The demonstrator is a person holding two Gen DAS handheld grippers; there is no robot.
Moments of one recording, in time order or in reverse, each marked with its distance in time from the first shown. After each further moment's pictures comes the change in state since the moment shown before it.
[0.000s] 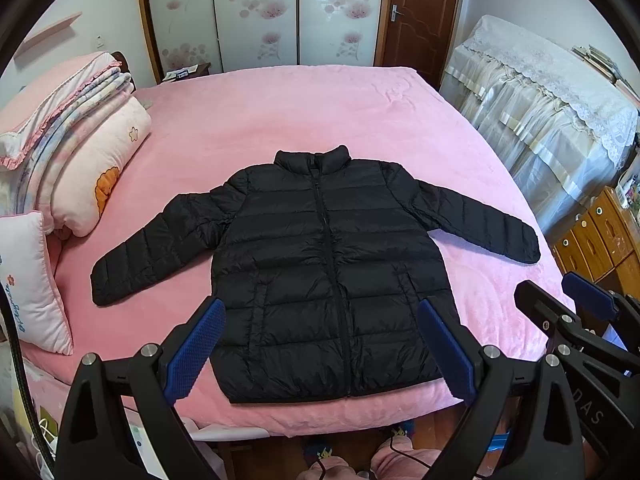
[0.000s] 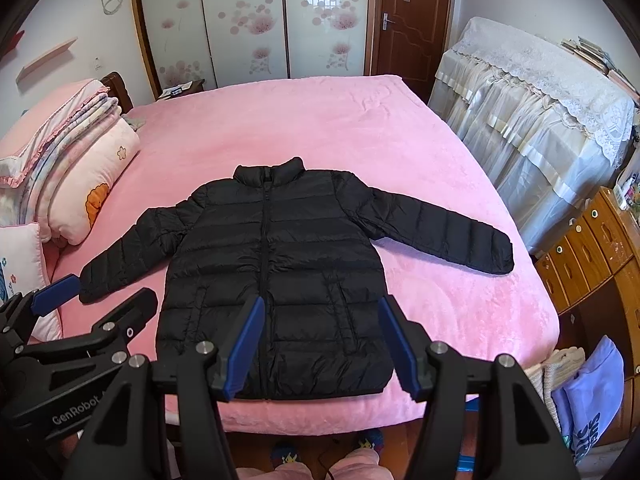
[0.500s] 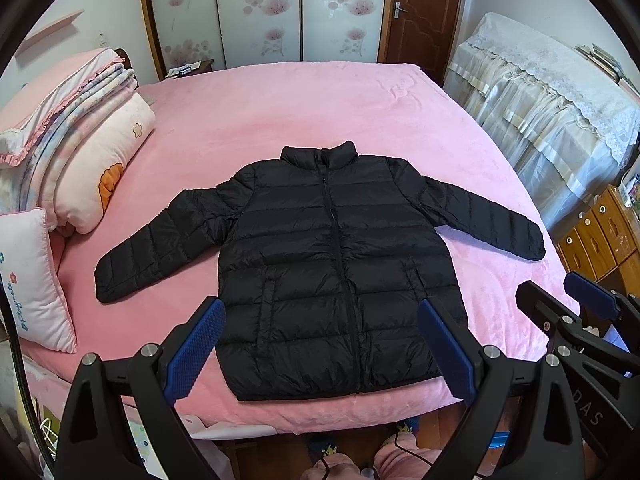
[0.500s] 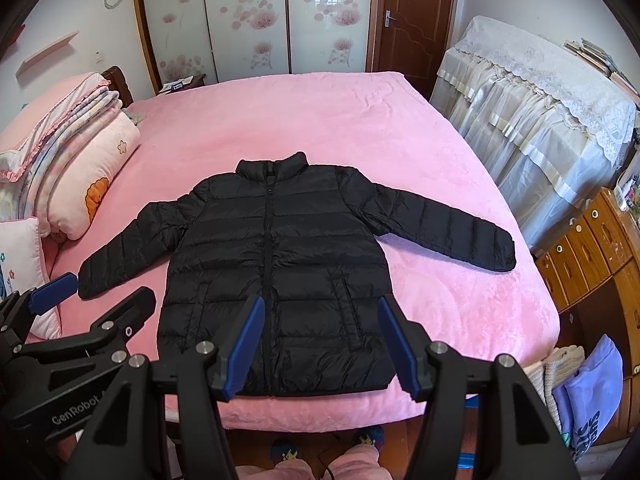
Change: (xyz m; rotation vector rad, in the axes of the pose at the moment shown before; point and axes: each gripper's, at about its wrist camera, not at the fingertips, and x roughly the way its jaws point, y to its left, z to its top) left arm 0.003 0.008 -0.007 0.003 0.009 0.012; right arm 0.003 0.013 -0.006 -0.005 0.012 -0.008
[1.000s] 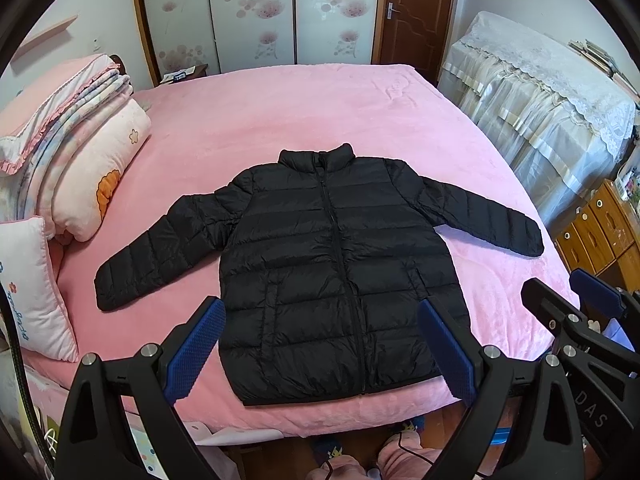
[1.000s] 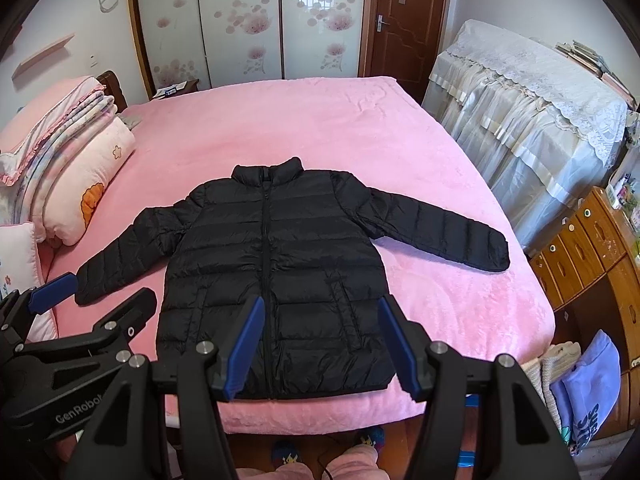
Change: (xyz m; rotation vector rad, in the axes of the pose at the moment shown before) left arm -0.001 0.009 0.000 0.029 -0.008 -0.011; right arm -0.009 0.011 0.000 0.008 -0.020 -0.032
